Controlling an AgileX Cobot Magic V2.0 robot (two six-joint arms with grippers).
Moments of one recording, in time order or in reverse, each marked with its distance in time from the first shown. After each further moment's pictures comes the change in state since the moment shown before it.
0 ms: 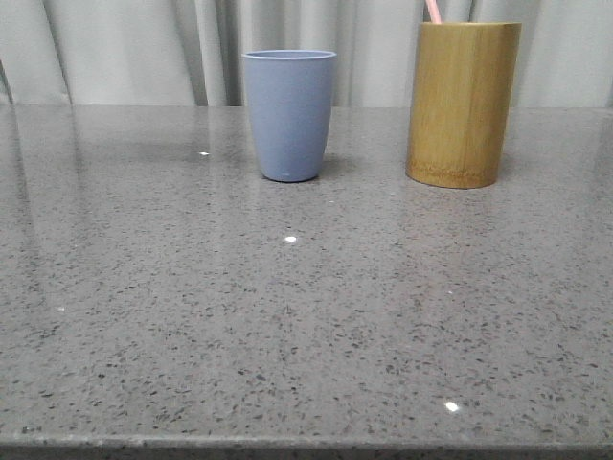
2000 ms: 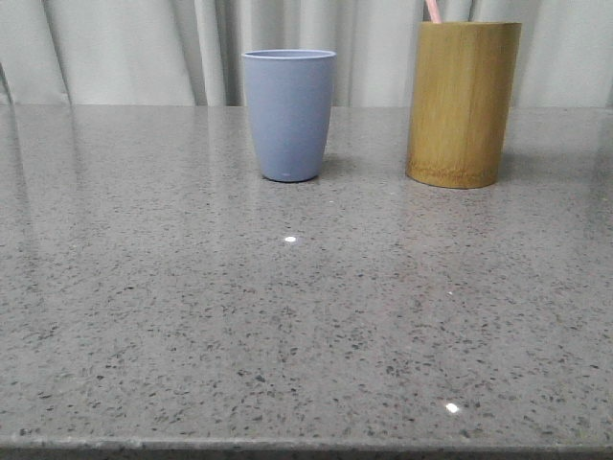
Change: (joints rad) left arm 0.064 -1.090 1.267 0.208 -0.369 -0.083; right arm 0.375 0.934 -0.901 0.000 0.102 -0.052
